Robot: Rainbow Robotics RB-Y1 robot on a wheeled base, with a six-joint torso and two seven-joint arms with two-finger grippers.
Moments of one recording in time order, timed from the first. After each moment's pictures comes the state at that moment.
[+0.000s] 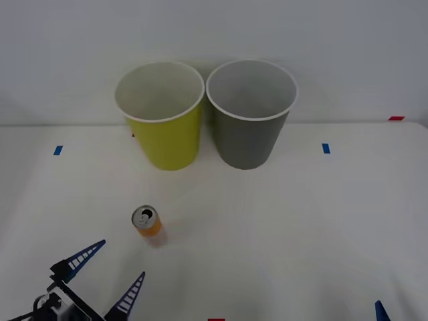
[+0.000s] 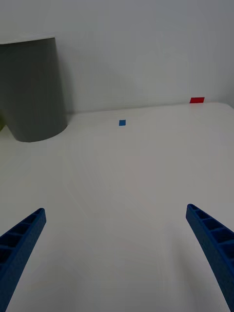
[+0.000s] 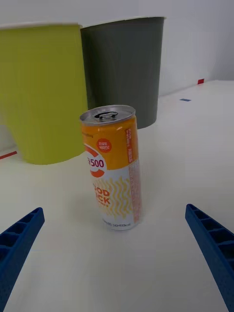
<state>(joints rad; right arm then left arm) 1.09 -0.46 0.13 -1.99 -0.18 -0.65 1.35 0.34 0.91 -0.72 -1.65 0.52 -0.77 -1.76</state>
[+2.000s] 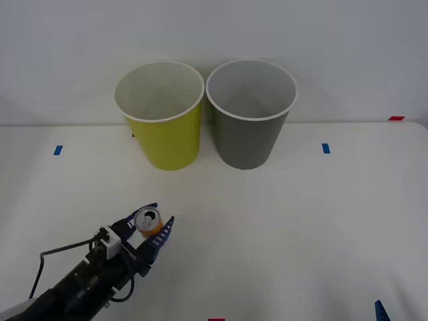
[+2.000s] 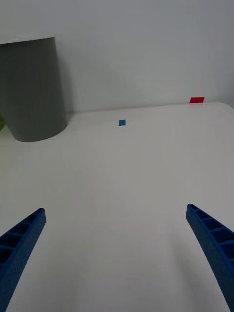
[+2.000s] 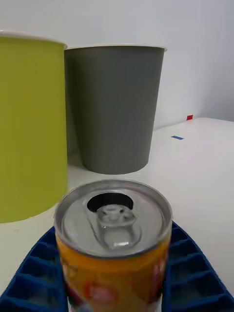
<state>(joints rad) 1.09 -0.46 0.13 -1.99 -0.18 -0.65 1.35 -0.03 0.83 -0.89 -1.55 0.66 -0.72 -1.70</state>
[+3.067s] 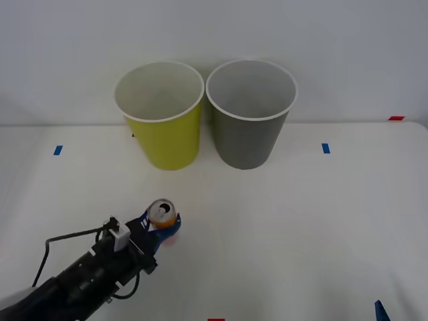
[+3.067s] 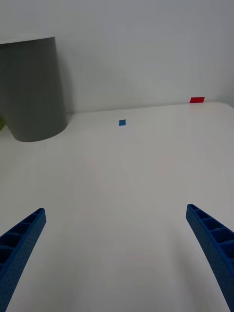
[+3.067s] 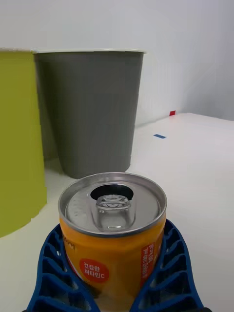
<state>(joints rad) 1.09 -0.46 0.13 -1.99 -0.18 -0.65 1.35 -0.03 0.89 -0.85 -1.75 0.66 -0.50 -1.70</state>
